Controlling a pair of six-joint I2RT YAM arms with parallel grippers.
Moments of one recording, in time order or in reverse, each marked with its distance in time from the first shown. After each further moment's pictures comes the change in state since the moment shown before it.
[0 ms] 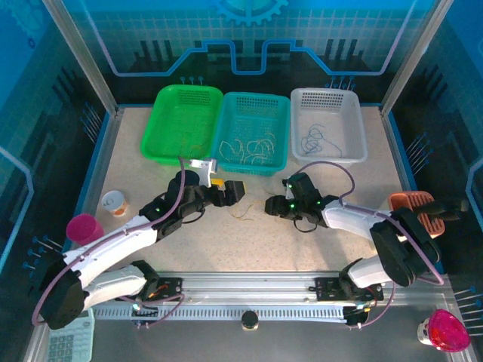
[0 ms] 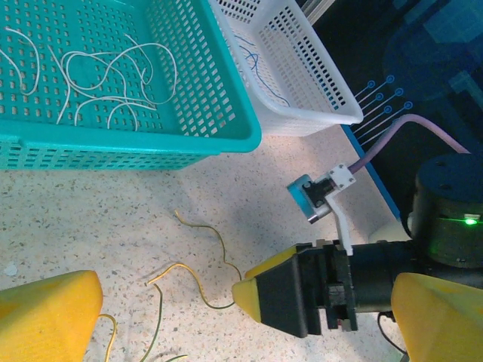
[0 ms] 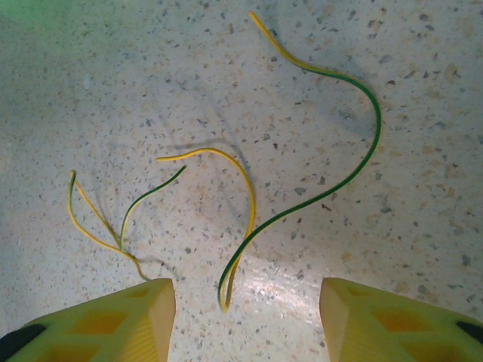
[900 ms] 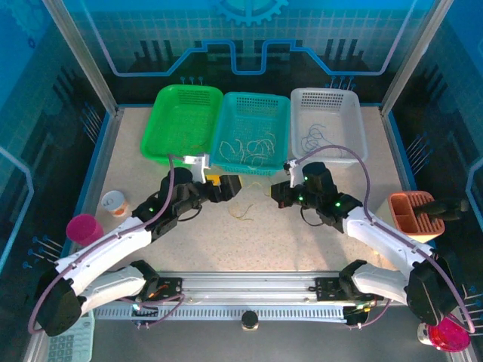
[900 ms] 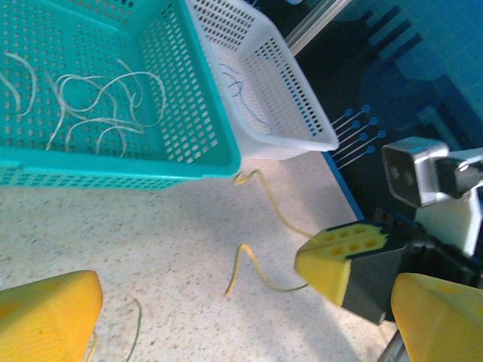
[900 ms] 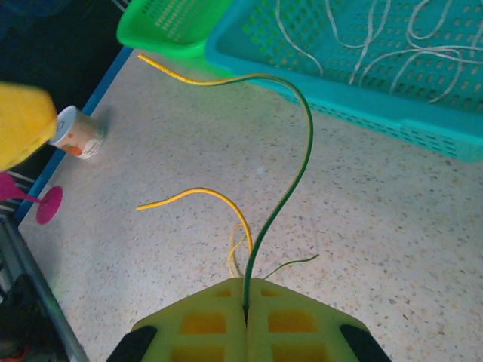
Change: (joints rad) left arm 0.029 -0.047 0.046 -0.027 0.029 -0.054; right arm 0.002 -0.323 0.079 -0.058 -0.067 -0.306
